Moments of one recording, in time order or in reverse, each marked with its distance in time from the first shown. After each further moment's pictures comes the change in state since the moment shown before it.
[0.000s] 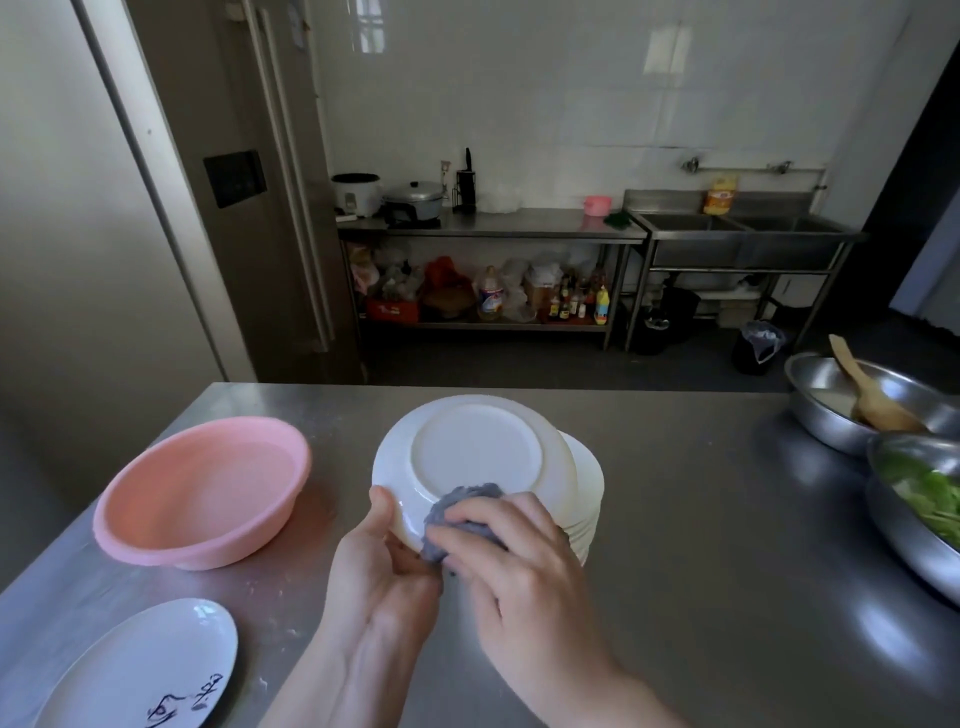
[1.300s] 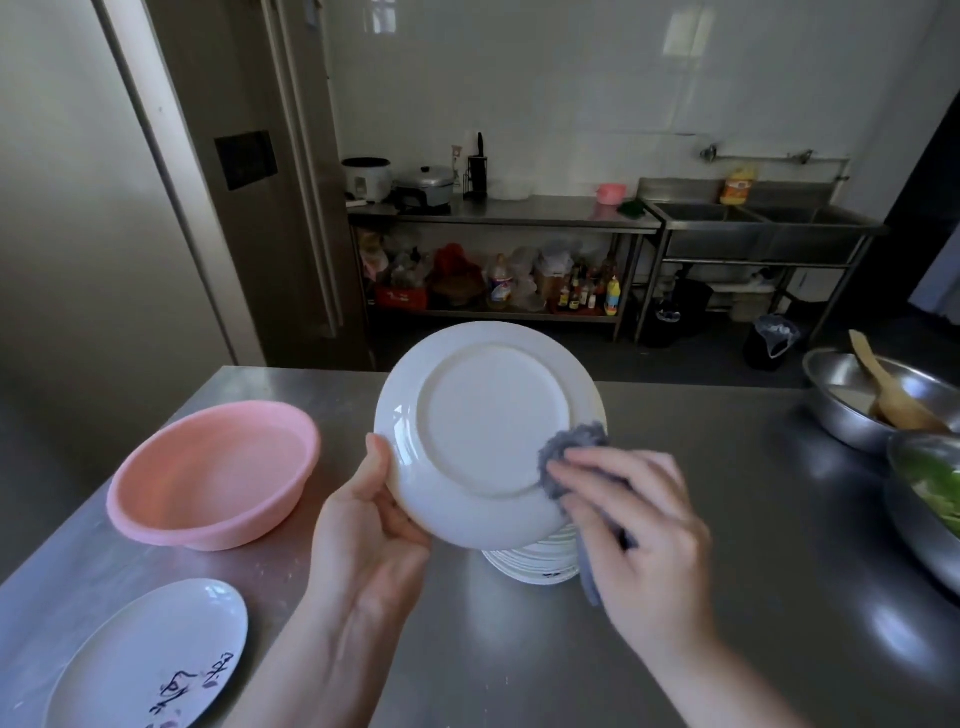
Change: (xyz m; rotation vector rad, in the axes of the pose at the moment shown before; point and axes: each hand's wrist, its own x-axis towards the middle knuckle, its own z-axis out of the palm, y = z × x) left_hand 0.005 0.013 0.004 0.165 -0.149 0.332; right_hand 0.003 0.044 -0.036 0.050 0.225 0.105
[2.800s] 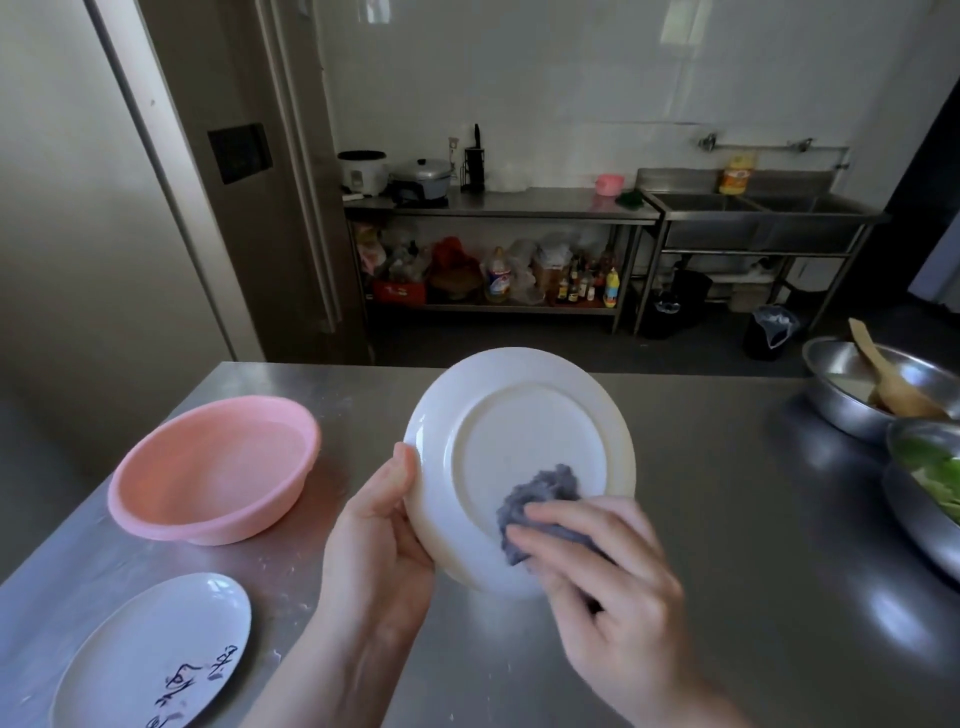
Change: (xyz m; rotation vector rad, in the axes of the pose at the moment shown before) left_hand -0.006 -0.012 -0.018 0.280 -0.214 0.081; right_hand -0.033 -0.012 0.004 0.016 -0.059 -0.145
